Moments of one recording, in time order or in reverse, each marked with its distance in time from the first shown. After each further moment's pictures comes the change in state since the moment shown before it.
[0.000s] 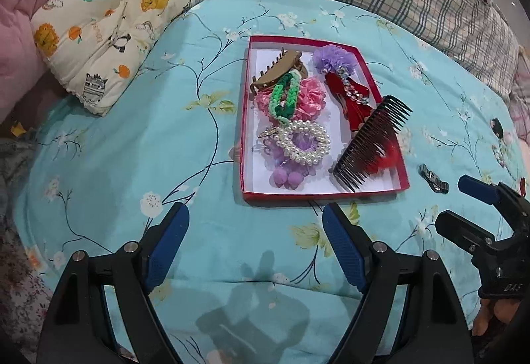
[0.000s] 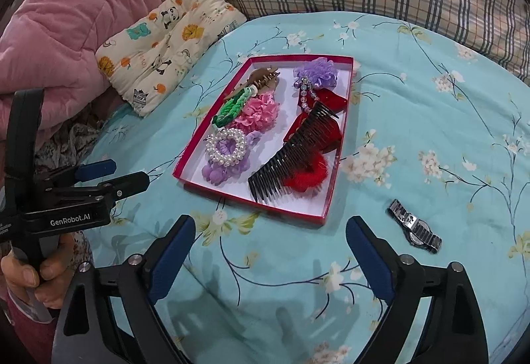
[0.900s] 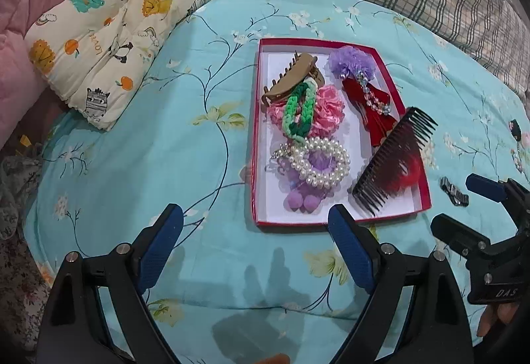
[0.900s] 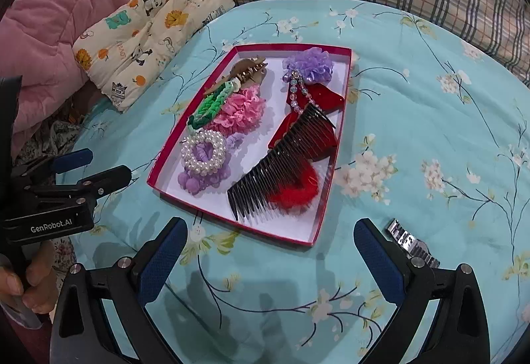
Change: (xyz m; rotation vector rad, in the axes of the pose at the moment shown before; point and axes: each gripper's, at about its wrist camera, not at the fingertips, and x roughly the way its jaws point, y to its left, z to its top) left arm 0.024 -0.002 0.027 0.011 0.013 0.073; right arm 0.035 -0.008 0.023 -0.003 0.065 -0.051
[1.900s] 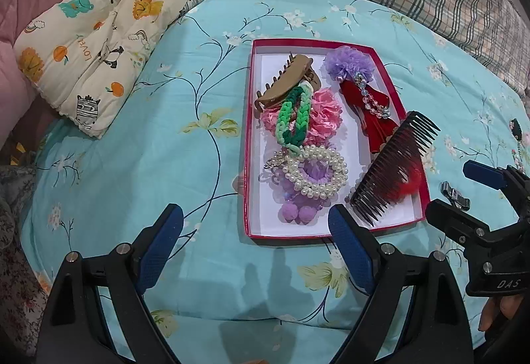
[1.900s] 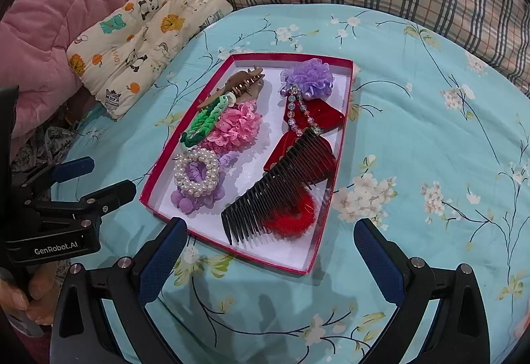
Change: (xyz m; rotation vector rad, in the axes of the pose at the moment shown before) left arm 0.011 -0.004 0.009 0.014 0.010 -0.009; right arm 0.009 -0.002 0.020 -0.014 -0.010 -0.013
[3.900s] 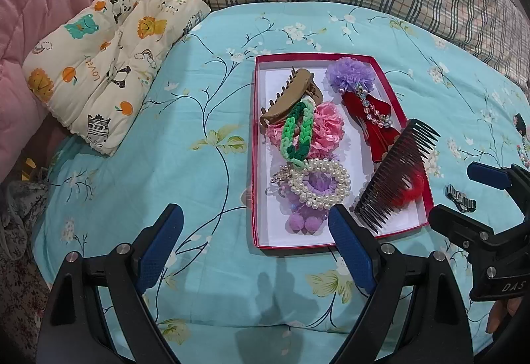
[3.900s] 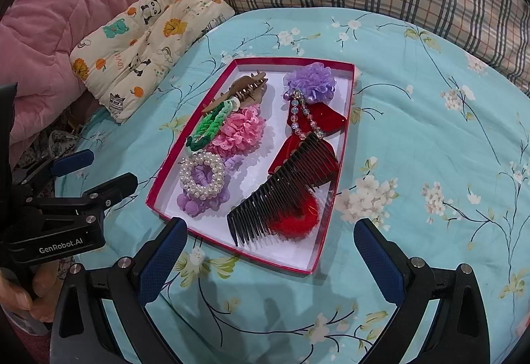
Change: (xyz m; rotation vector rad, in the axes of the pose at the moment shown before) left arm -0.010 -0.006 0.002 0.034 -0.057 0.050; right arm -0.005 0.002 0.001 0.006 -0.013 0.010
